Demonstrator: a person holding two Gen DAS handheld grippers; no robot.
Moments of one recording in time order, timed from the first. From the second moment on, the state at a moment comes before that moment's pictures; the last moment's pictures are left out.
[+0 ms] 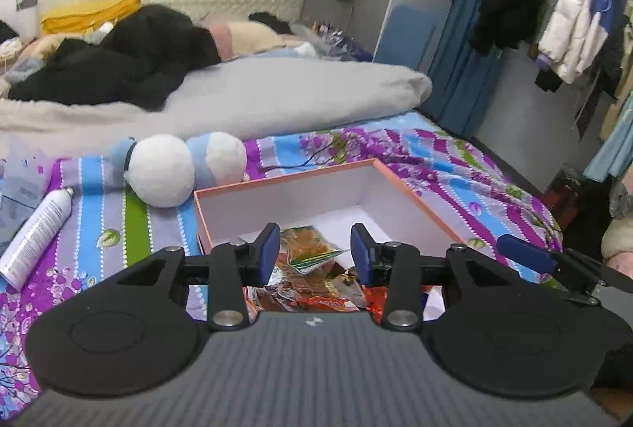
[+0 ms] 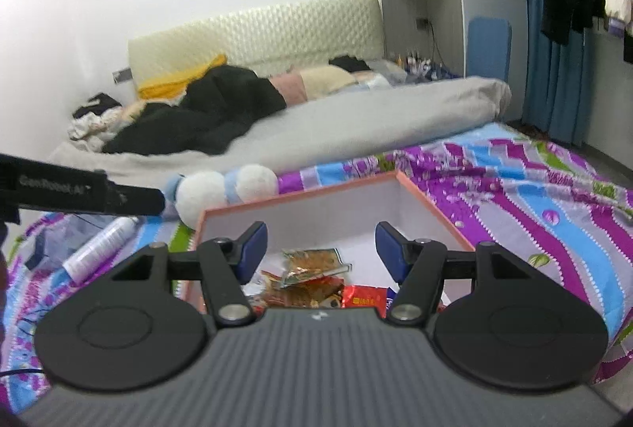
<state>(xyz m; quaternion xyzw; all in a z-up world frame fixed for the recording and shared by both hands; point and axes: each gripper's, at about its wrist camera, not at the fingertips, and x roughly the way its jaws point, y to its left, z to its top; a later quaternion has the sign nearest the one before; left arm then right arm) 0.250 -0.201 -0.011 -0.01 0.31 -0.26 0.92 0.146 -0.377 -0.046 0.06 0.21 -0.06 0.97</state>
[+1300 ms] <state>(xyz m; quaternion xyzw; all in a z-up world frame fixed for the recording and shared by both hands) 0.089 -0.143 -0.034 0.00 0.31 -0.26 0.92 -0.010 -0.344 -0.073 0.08 0.21 -0.09 0.97</state>
